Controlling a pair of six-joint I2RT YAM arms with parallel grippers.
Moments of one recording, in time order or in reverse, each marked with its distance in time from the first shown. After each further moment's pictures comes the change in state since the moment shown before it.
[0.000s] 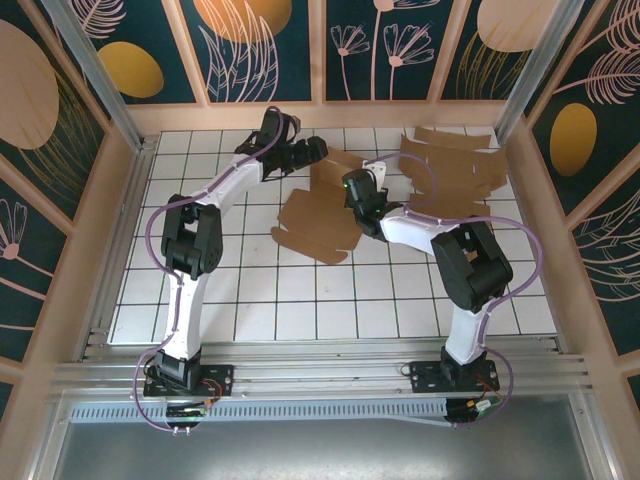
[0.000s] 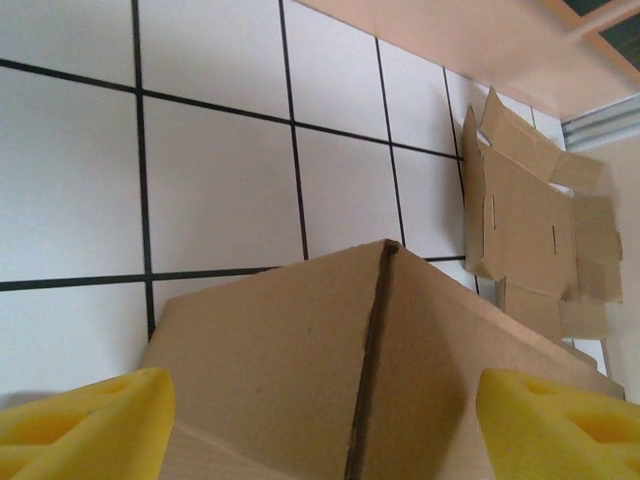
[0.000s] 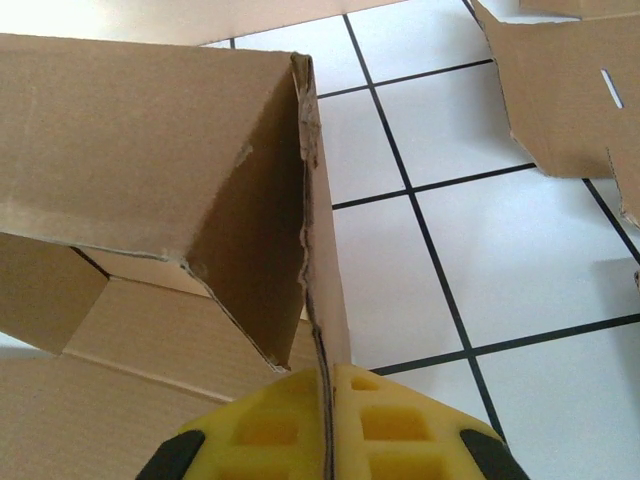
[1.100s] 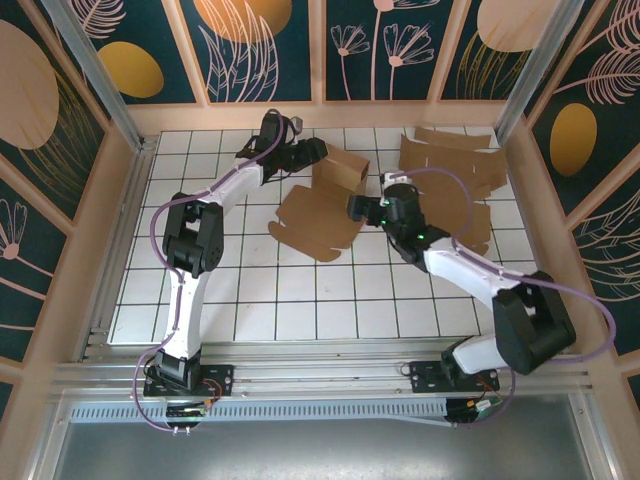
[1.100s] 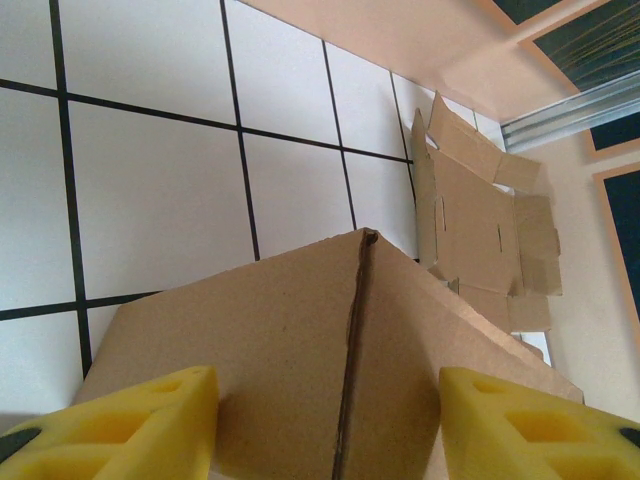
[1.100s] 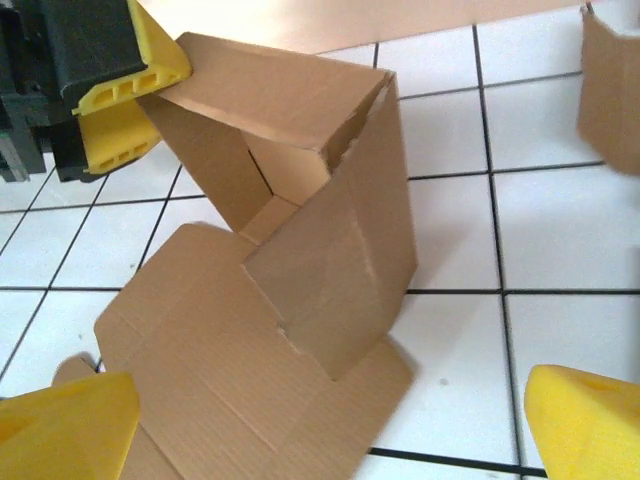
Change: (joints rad) left arm 0.008 0.021 -0.047 0.153 0.093 -0.041; right arm -0.086 -0.479 -0.355 0.054 -0.393 -0.143
